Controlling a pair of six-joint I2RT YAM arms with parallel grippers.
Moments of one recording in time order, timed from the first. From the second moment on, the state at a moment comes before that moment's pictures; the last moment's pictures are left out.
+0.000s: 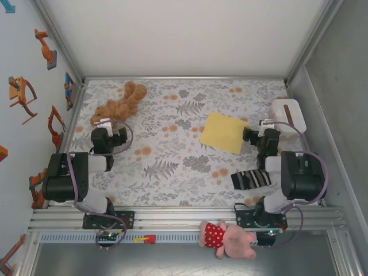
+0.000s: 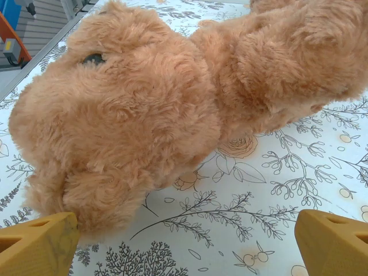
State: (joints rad) left arm -0.03 1.54 0.39 0.70 -0.11 -0.05; right arm -0.05 1.54 0.37 0.77 0.02 0.03
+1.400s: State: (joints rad) left arm -0.06 1.23 0.47 0.38 -0.19 -0.11; right arm -0.05 1.24 0.47 0.45 0.04 0.08
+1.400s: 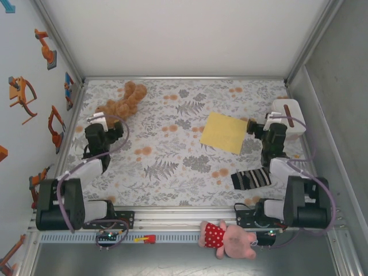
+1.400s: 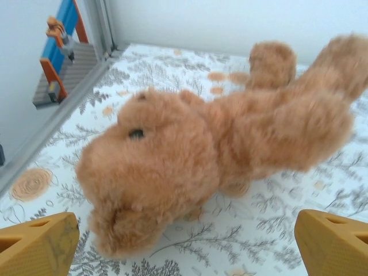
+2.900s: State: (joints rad) left arm -0.40 1.58 0.98 -0.28 0.32 -0.71; right arm 0.21 1.90 1.18 -0.39 -0.27 0.61
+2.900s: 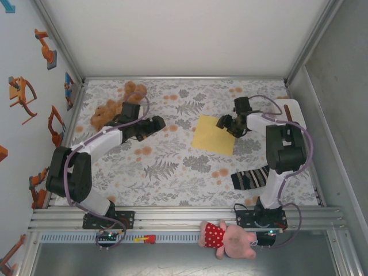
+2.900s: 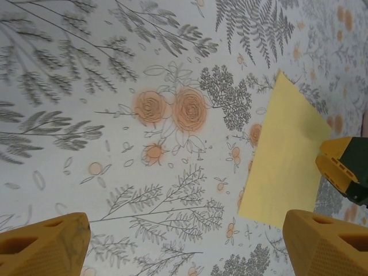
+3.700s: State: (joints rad) left arm -0.57 1.65 0.92 -0.27 0.26 -0.93; right arm 0.53 1.83 1.08 -0.24 -0.41 0.82
